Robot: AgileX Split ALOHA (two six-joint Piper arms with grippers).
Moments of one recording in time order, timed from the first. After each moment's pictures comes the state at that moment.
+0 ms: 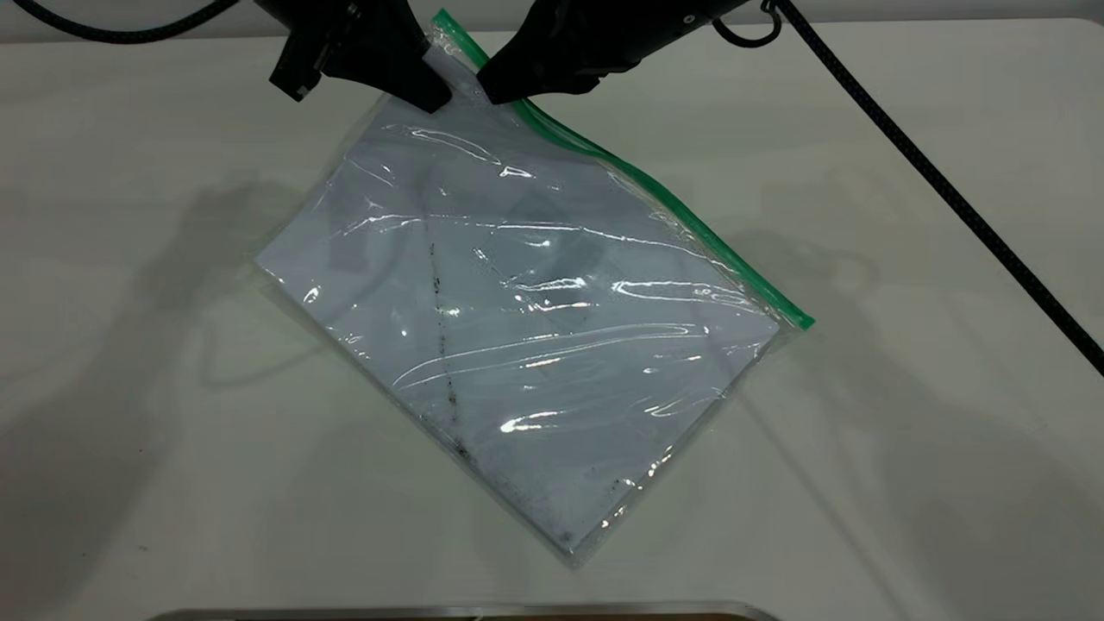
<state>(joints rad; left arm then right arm) -0.17 2.37 -1.69 -0.88 0.91 2.07 0.41 2.34 -1.48 1.50 0.61 -1.86</state>
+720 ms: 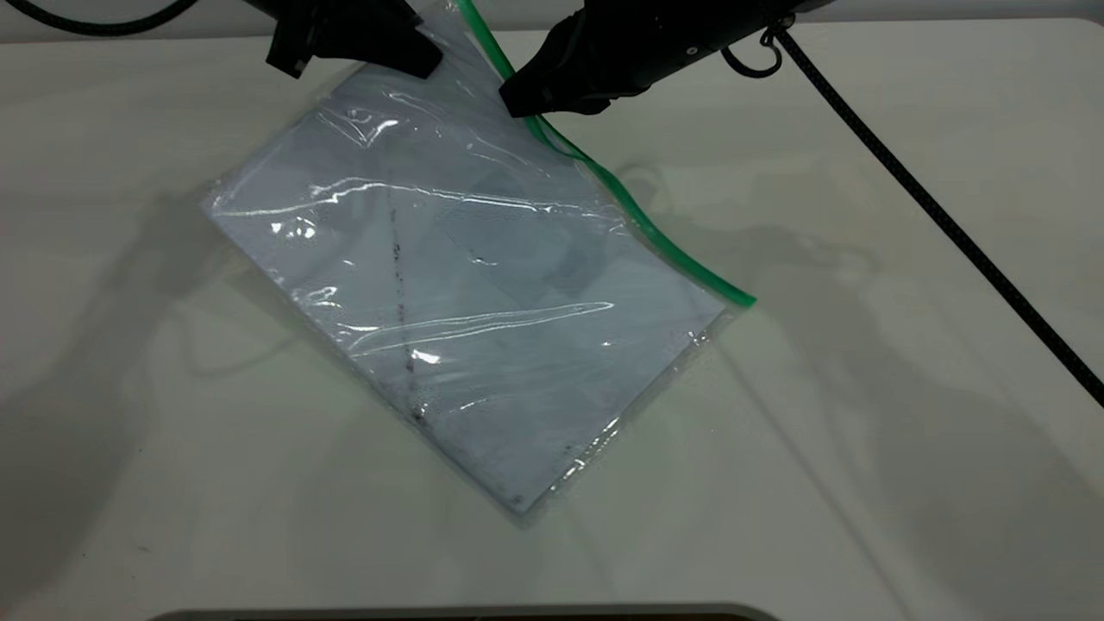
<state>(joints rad) -0.10 2.39 -1.69 -1.08 0.94 2.11 0.39 2.42 -1.50 1.56 0.55 -1.88</state>
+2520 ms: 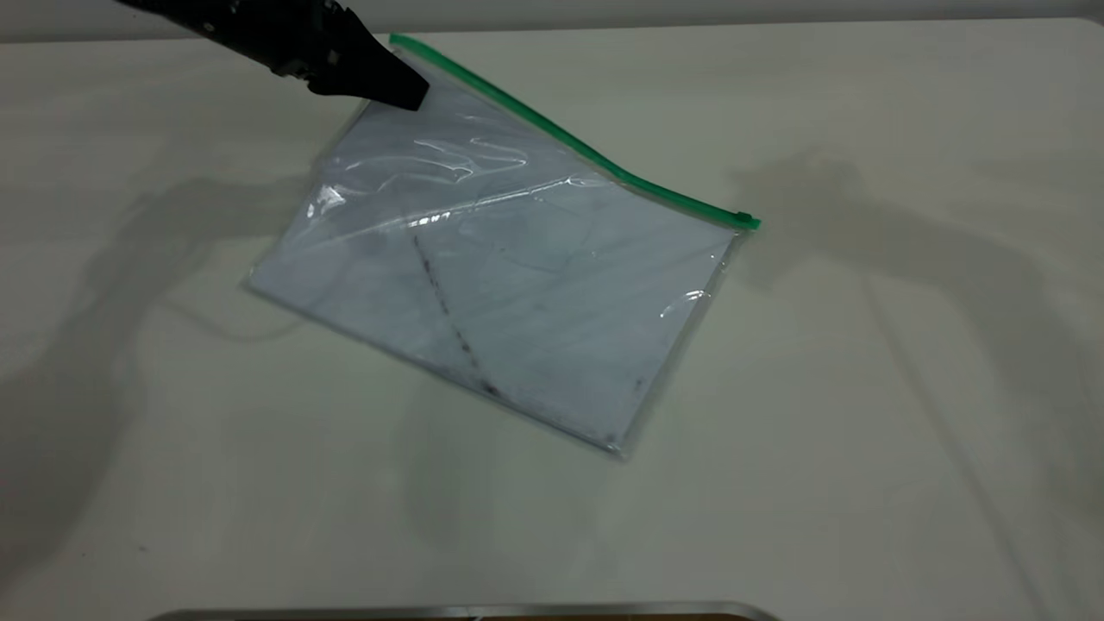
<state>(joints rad) -0.06 2.48 -1.69 -1.13 0.84 1.63 0.11 1.88 -1.39 1.04 0.77 -1.36</state>
